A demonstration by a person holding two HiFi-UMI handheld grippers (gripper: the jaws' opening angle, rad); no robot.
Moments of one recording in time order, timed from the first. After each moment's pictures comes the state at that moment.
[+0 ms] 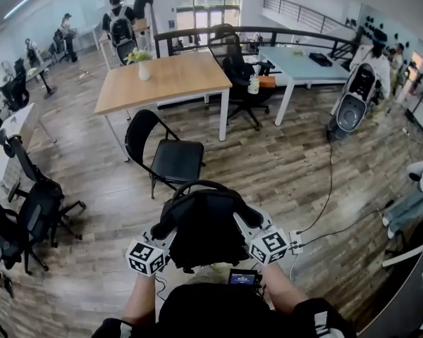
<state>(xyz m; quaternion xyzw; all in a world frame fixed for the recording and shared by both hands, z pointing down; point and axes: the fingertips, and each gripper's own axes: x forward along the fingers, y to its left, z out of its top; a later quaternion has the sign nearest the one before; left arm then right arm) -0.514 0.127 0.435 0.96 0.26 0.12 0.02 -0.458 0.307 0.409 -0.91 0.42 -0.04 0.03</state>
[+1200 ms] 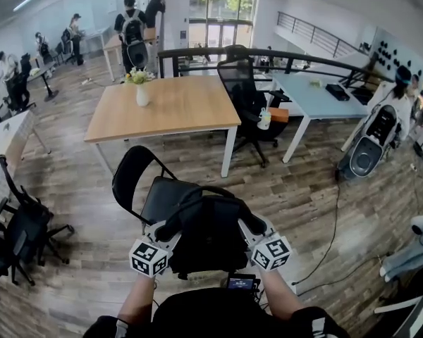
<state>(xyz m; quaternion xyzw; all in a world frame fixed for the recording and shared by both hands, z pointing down) -0.182 0.101 0.430 0.96 0.25 0.12 0.02 -0.119 0.279 0.409 -0.90 0.43 -0.04 0.04</state>
